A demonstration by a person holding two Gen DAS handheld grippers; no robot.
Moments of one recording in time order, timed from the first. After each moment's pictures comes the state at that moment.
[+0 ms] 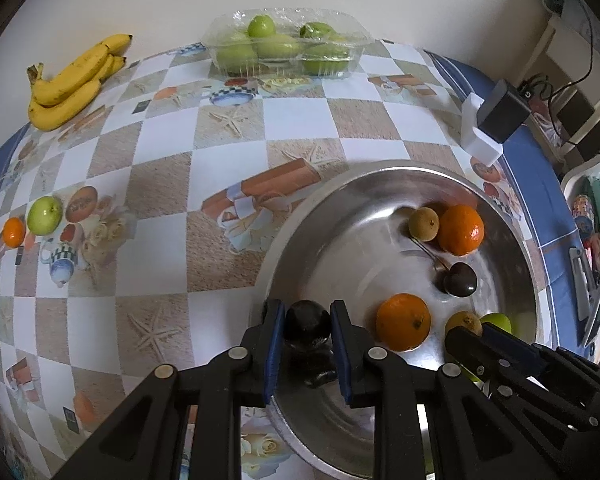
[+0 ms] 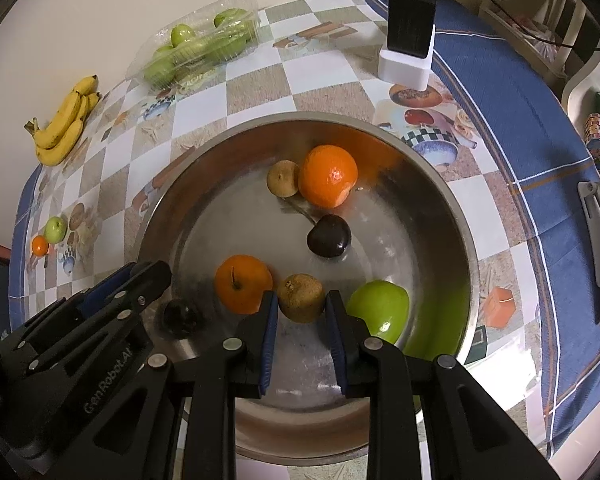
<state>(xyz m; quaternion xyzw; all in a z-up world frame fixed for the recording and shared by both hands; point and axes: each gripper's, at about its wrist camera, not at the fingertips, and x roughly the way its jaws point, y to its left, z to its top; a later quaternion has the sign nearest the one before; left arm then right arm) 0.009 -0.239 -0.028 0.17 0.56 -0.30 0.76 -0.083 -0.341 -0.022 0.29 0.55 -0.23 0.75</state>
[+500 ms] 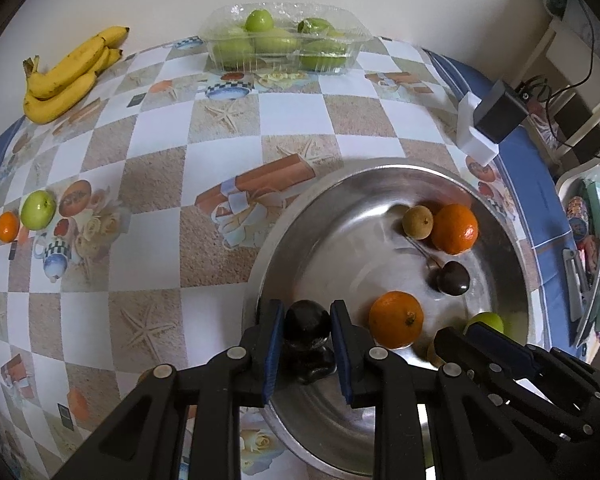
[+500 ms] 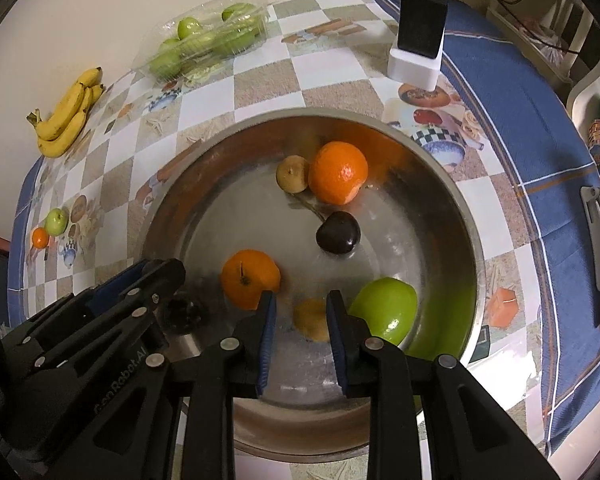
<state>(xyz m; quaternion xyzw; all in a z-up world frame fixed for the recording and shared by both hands) 0.010 -0.238 -0.025 0.15 0.57 -0.31 0.75 -0.078 -0.336 -0.020 0.29 0.55 -0.22 0.75</state>
